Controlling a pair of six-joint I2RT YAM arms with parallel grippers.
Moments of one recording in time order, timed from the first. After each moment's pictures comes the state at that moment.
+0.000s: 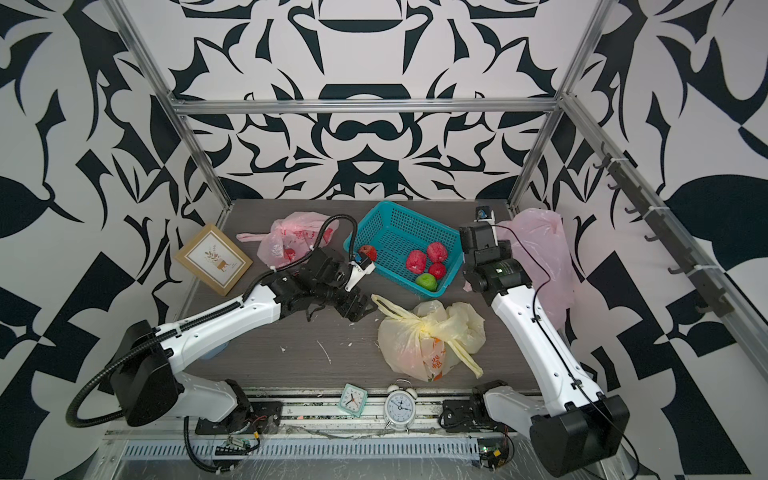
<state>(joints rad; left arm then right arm) -0.85 1.46 1.10 -0.46 0.31 -0.08 0.24 1.15 1.15 -0.77 0.67 0.07</state>
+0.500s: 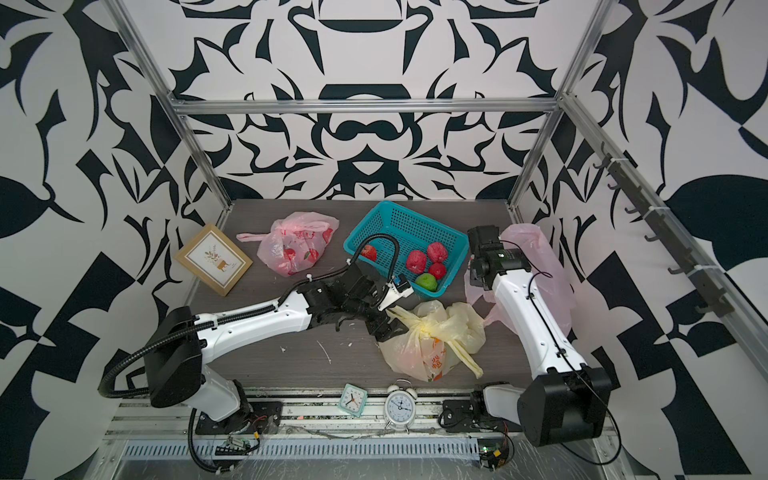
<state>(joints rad) -1.02 1.62 1.18 -0.33 0.34 0.03 0.10 1.24 1.16 -1.01 0.43 0.21</state>
